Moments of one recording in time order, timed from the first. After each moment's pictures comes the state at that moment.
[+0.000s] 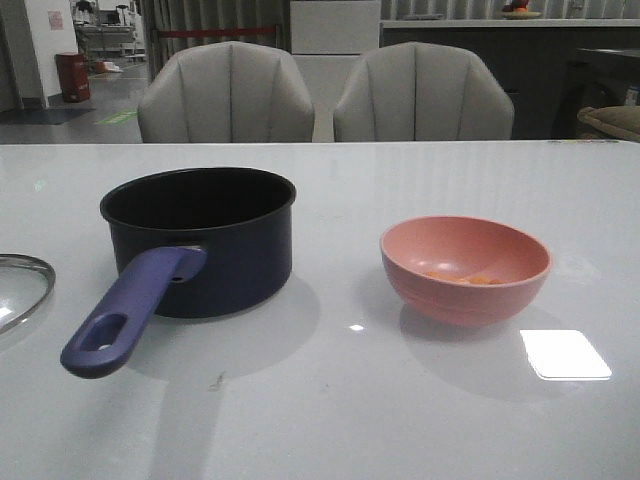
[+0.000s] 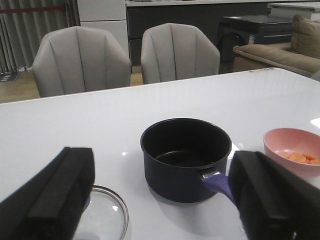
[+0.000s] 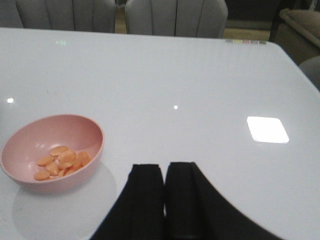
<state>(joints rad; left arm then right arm) -0.31 0.06 -0.36 -0.08 0.46 0.07 0.10 0.35 -0.26 -0.10 0.23 0.13</state>
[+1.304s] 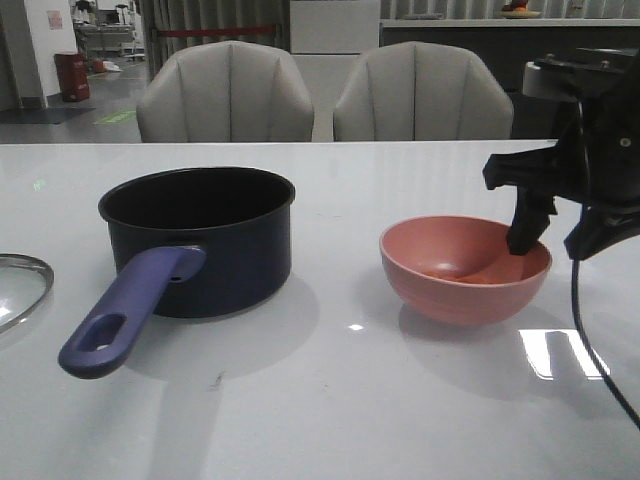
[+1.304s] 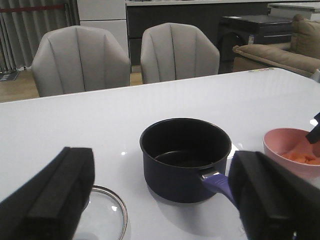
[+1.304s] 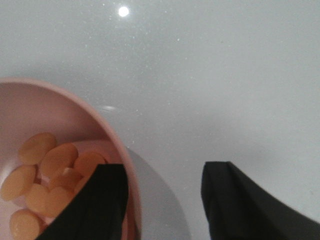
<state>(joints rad) -0.31 0.06 -0.36 -0.09 0.46 0.07 0.21 1.74 -1.01 0.16 0.36 0.13</state>
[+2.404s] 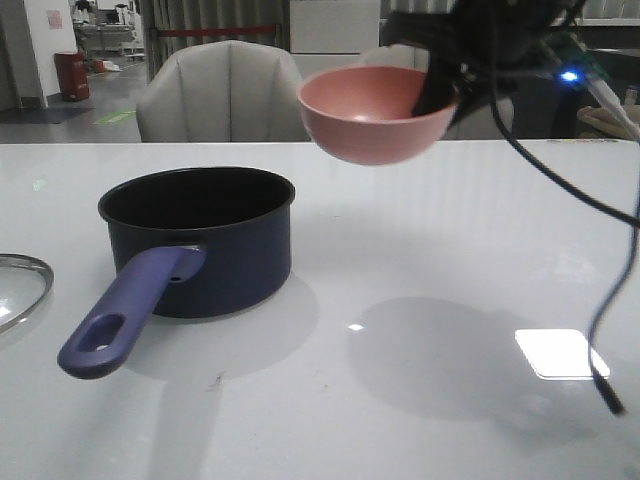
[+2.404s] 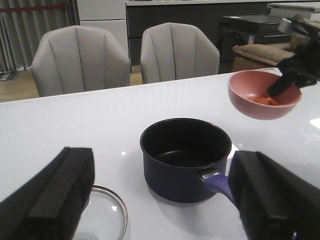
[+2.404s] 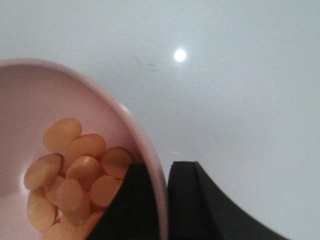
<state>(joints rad) -0.31 0.06 -0.36 -0.09 0.46 0.07 0.34 1.80 -1.48 0.29 0.59 0.00</state>
